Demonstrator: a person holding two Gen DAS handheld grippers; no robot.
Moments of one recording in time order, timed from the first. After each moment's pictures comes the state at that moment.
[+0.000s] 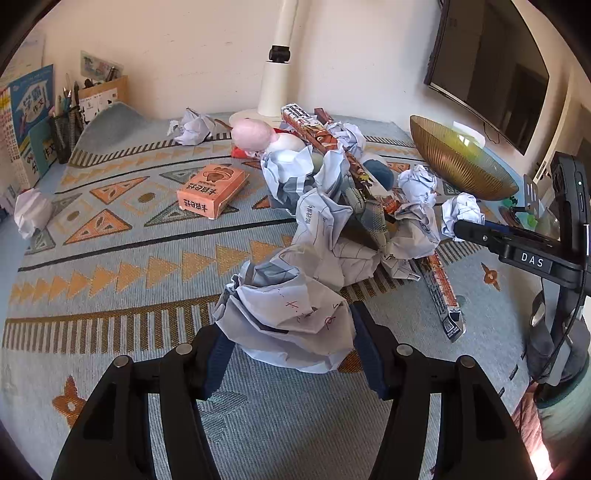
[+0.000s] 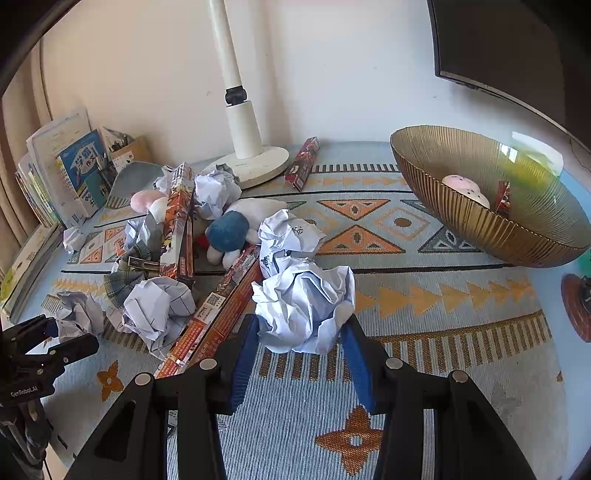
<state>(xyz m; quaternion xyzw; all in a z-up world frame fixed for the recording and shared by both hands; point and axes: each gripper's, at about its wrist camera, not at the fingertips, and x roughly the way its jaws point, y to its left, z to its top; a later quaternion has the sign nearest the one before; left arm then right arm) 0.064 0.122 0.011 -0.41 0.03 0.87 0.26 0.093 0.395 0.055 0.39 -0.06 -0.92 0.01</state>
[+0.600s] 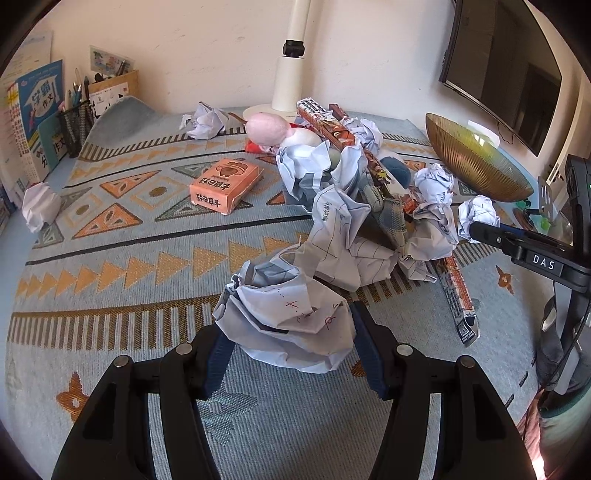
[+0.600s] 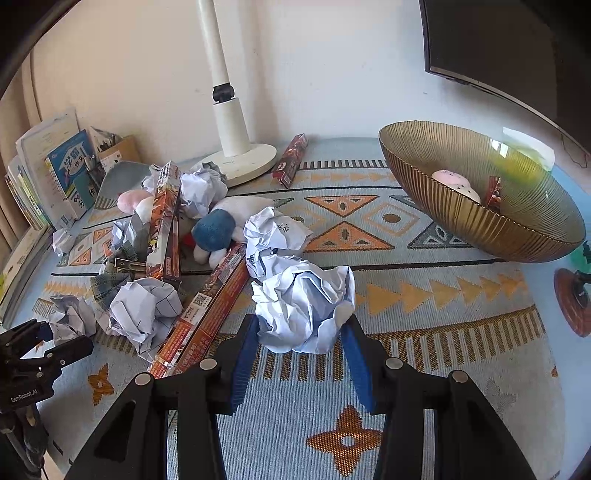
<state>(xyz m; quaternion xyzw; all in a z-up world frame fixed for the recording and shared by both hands) 0.061 0.123 0.007 -0.42 0.04 0.87 0.23 0.091 0.398 0.055 0.39 -0.06 -0.92 -0.02</state>
